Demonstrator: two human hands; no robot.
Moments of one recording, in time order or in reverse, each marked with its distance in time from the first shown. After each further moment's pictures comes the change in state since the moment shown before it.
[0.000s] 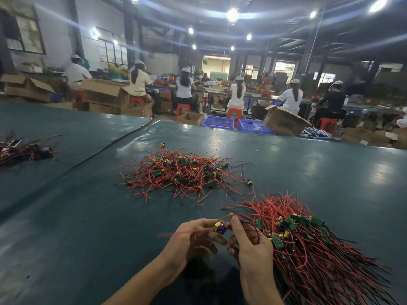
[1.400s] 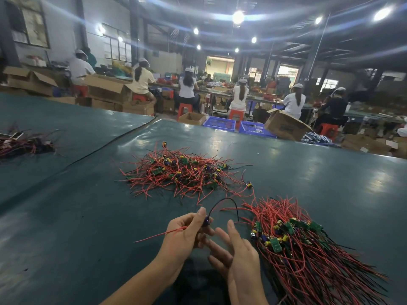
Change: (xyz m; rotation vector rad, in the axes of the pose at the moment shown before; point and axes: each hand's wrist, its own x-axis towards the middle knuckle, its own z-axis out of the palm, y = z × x) left_hand 0.003 0.002 0.014 -0.074 0.357 0.174; right_hand -0.013 0.000 0.011 0.108 -0.018 0.317
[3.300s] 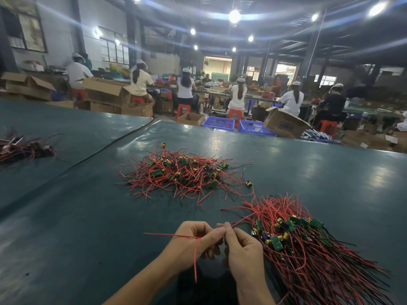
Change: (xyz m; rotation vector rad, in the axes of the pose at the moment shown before) left_hand -0.005 0.008 -0.004 0.324 -0.325 0.007; right_hand 0.008 -0.004 -0.003 -0.305 -0.006 -0.315
